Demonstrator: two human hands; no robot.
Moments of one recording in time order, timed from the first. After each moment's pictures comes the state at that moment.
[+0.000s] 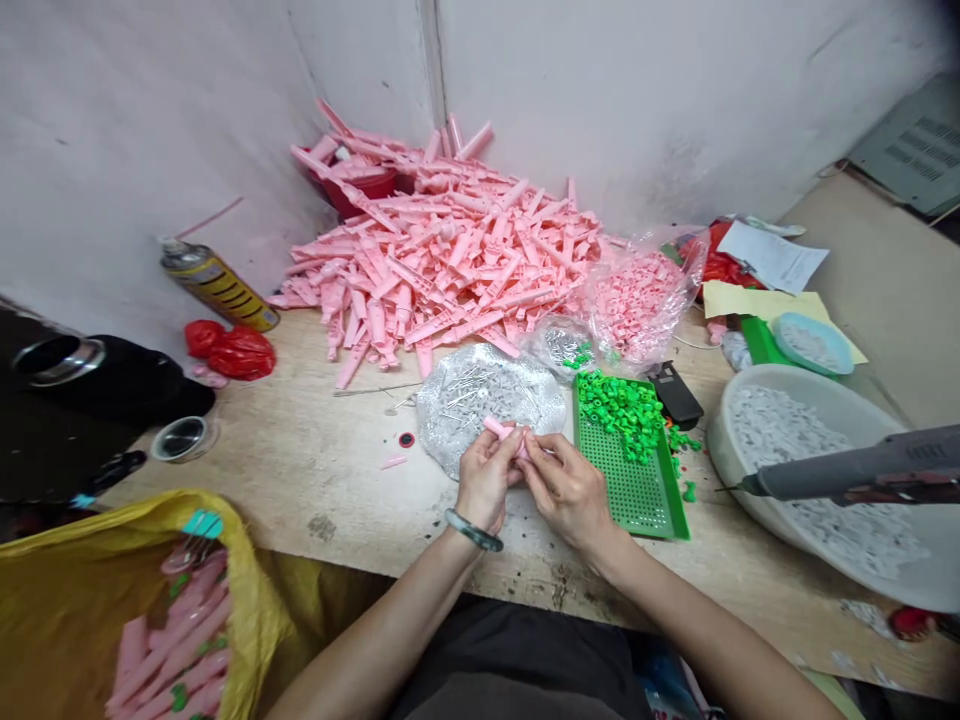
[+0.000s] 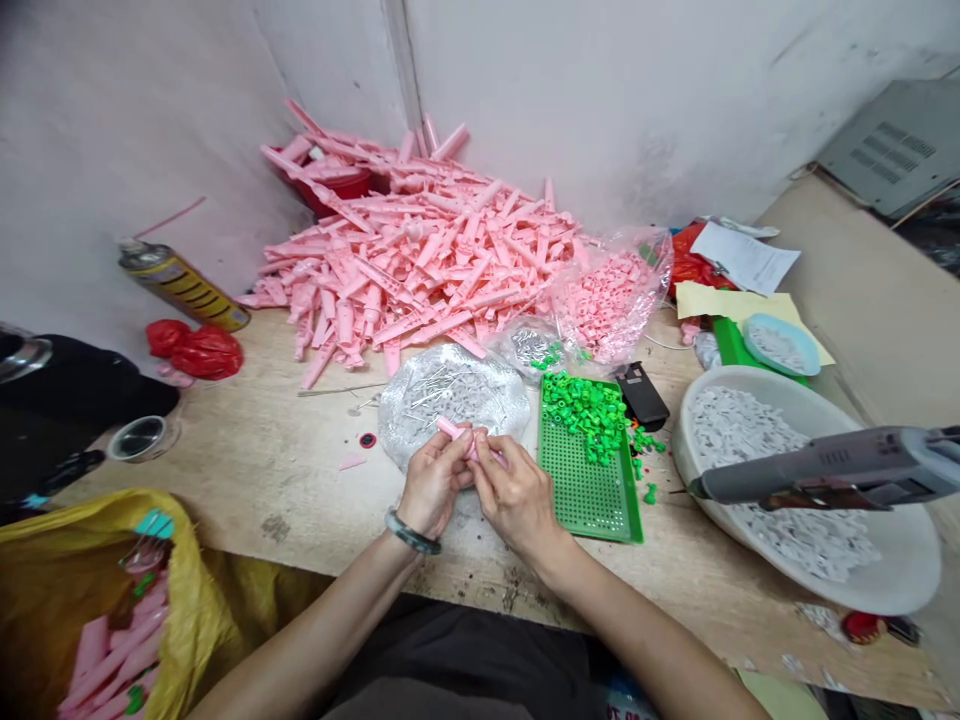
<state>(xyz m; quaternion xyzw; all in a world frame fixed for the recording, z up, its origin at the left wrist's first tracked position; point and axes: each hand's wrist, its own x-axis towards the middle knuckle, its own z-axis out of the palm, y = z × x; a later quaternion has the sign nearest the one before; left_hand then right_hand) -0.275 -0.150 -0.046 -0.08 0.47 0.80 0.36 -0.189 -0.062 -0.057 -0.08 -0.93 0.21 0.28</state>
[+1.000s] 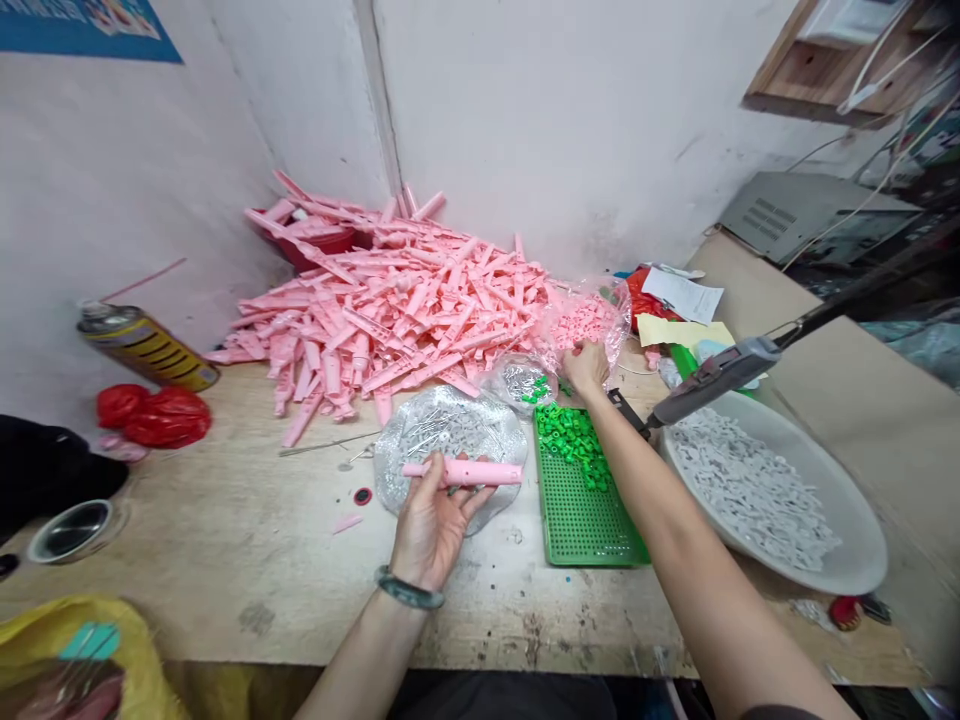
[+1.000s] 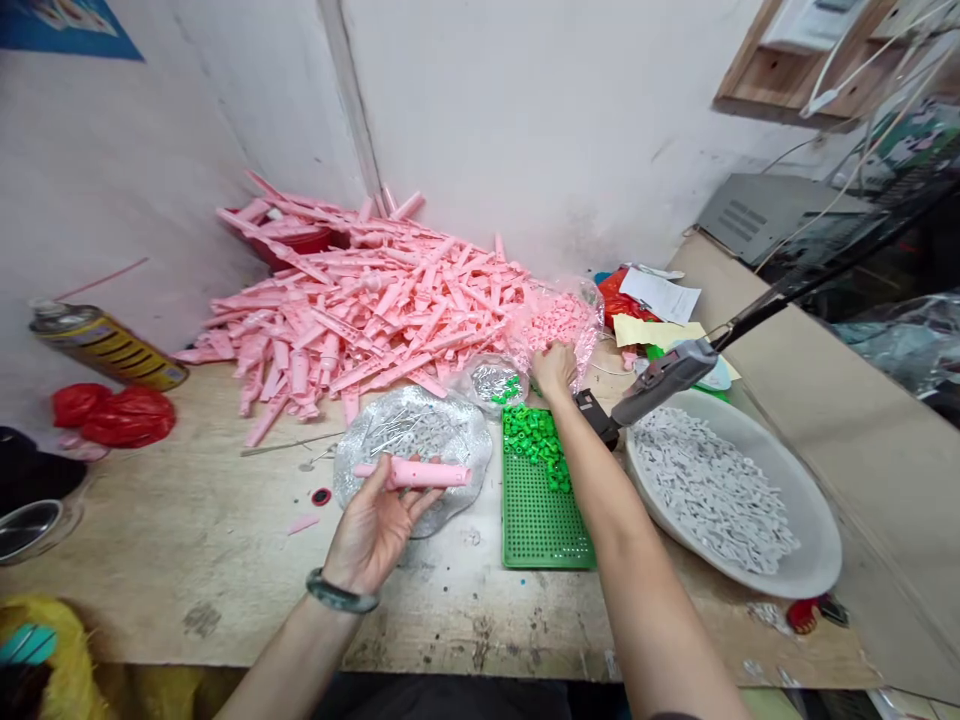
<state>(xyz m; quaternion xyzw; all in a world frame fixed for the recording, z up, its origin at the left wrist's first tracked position) -0.297 -0.161 -0.016 -0.12 0.34 0.86 0.36 -0.305 0.168 -0.031 -0.49 -0.80 0.19 0.29</state>
